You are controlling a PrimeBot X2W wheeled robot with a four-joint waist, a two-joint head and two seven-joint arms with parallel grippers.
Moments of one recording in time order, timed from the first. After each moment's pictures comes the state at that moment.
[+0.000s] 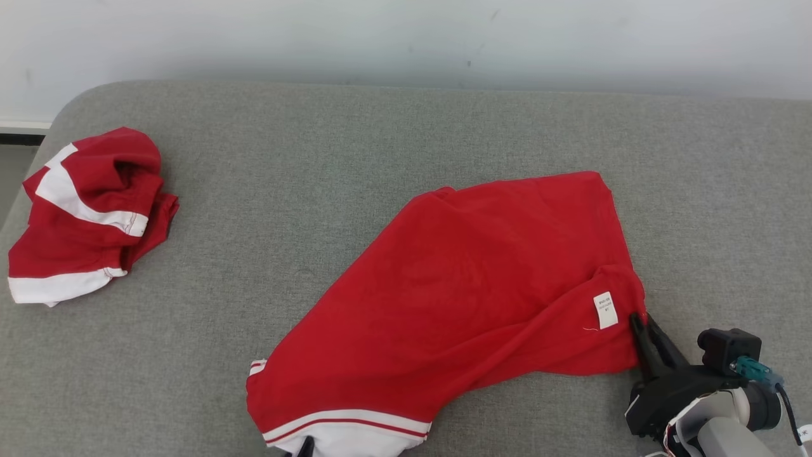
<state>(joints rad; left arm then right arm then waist) -0.05 0.11 -0.32 0.54 -0.42 -0.13 -0.27 -0.36 -0.28 0.28 0.77 0.53 0.13 -0.26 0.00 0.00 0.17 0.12</state>
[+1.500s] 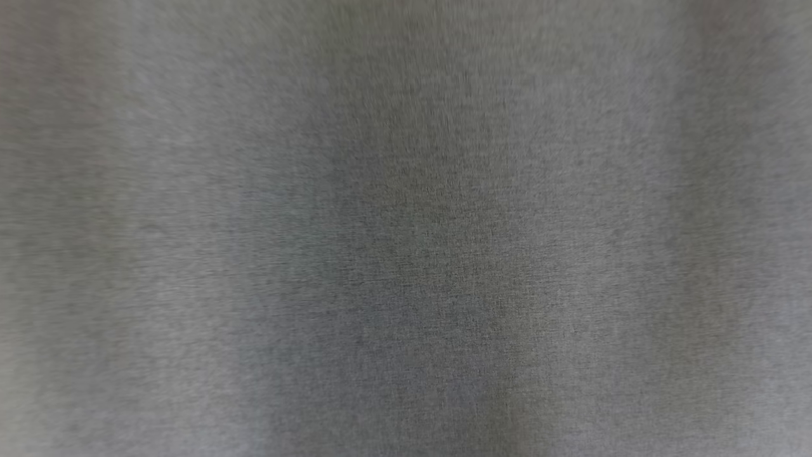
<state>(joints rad) -1.86 0.32 -0.22 0.60 -0.68 -0.12 0.05 -1.79 -0.39 0.16 0.71 0.58 0.13 -0.03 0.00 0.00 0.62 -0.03</state>
